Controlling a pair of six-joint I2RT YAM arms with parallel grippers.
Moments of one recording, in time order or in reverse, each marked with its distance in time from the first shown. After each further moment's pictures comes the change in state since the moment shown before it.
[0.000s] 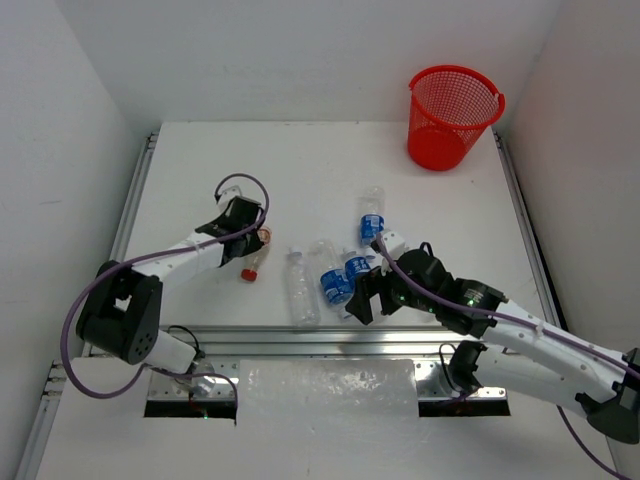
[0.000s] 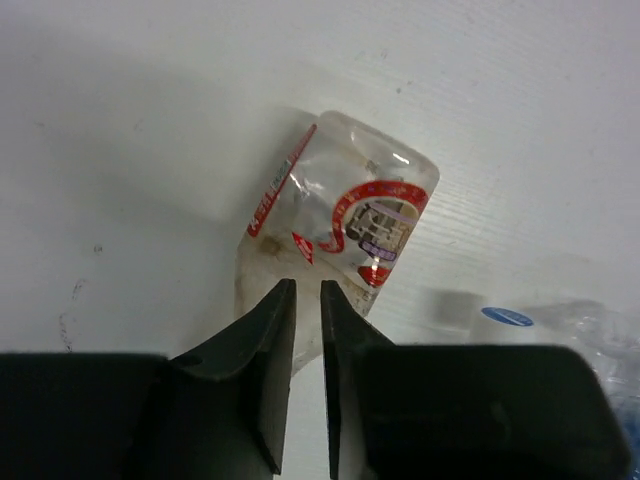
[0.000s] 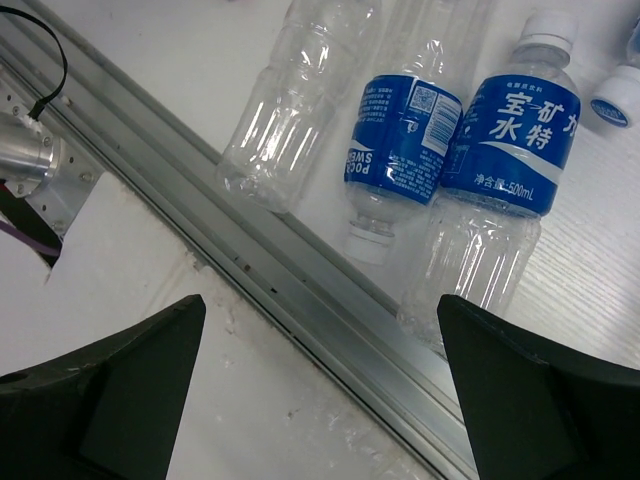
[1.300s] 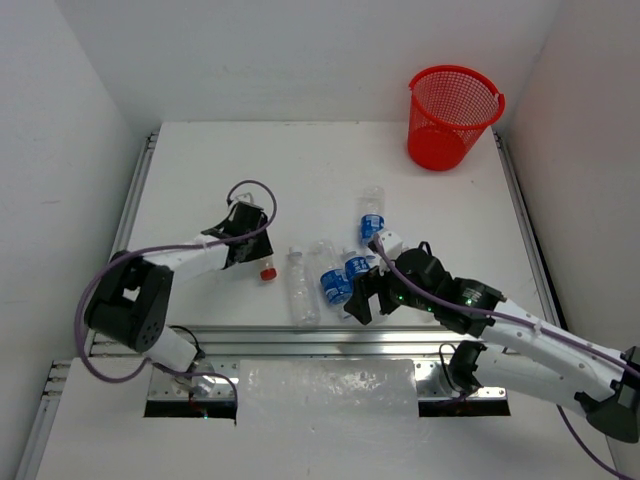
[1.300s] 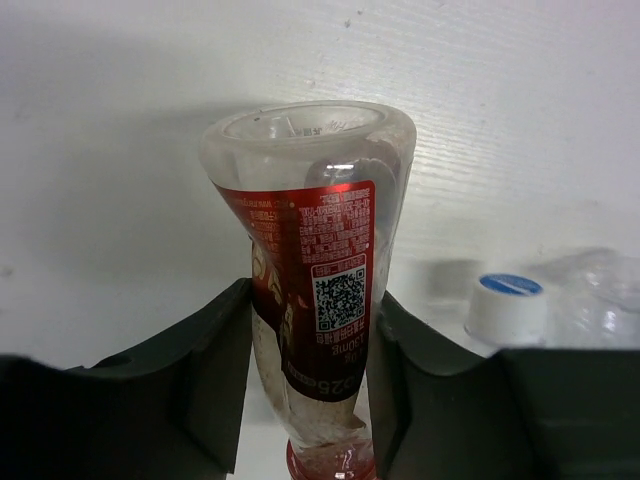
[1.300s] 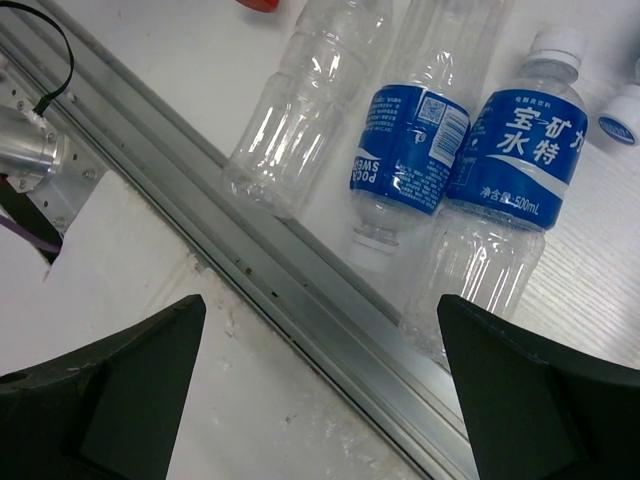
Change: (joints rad) left arm 0.000 0.115 -0.039 0.115 0.147 0.082; right arm 0.000 0.011 0.001 0.021 -0.015 -0.026
